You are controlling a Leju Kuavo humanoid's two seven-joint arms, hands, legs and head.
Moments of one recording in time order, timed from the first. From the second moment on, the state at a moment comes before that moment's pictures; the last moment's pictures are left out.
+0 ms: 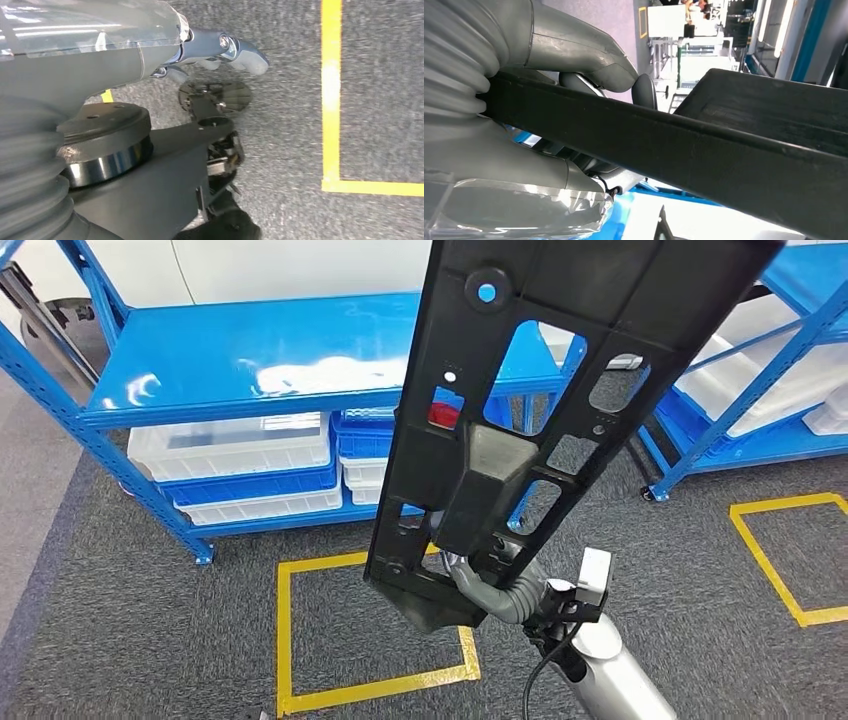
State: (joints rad) left arm -0.16 -0.21 1.13 -0.19 -1.10 -0.06 -0.26; right arm -0.22 -0.16 0.41 -1.58 -0.20 0.49 -0.43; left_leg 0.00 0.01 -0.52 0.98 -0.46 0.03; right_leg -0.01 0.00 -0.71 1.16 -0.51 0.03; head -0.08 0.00
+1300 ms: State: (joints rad) left arm -0.17 -0.21 1.11 -0.19 -1.12 -0.02 -0.26; right arm -0.18 -0.15 0.36 -1.64 -0.20 0.49 -0.40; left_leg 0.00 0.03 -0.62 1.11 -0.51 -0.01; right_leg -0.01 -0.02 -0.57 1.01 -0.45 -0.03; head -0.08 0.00
